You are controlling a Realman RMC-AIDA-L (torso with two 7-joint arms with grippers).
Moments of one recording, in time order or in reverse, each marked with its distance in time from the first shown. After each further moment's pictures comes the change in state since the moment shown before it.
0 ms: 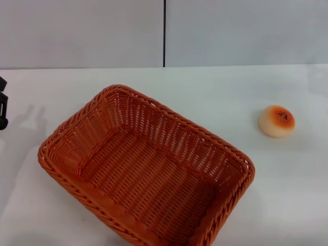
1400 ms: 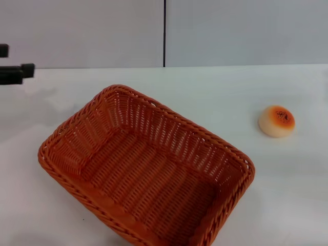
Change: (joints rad) left arm -0.074 0.010 0.601 1.616 0.616 0.092 -1.579; right arm -0.097 0.052 0.060 -0.050 0.076 0.159 0.000
